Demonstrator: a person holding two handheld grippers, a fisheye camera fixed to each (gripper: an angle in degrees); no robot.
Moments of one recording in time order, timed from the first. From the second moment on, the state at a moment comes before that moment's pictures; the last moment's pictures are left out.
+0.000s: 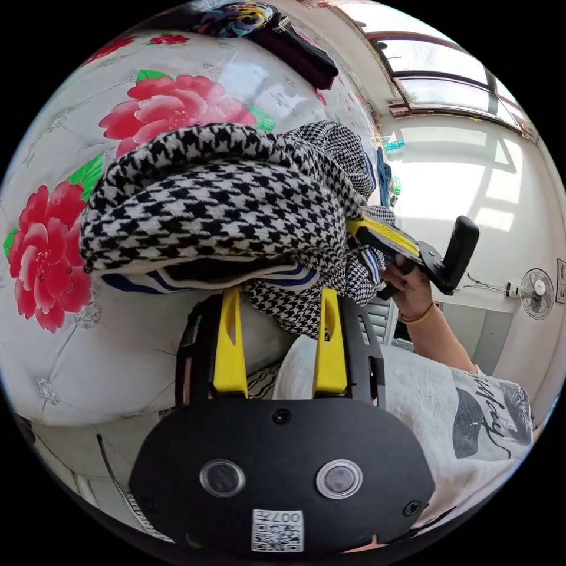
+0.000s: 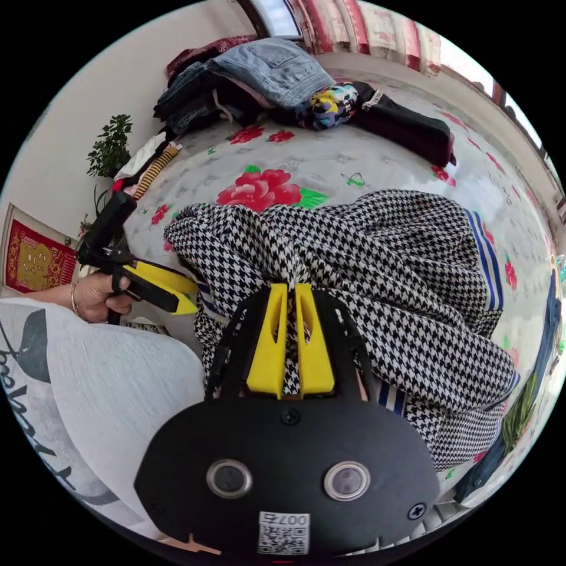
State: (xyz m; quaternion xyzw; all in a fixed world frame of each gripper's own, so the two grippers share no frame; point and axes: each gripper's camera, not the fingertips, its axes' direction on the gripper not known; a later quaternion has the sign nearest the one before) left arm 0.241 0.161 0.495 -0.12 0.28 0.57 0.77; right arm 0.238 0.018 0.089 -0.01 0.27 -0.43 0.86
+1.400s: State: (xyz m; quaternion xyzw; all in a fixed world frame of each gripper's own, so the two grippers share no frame) left arm 0.181 0.215 0.197 0.44 0.28 0.48 0.70; right arm 0.236 0.107 -0.375 0.41 0.28 -0.33 0.80
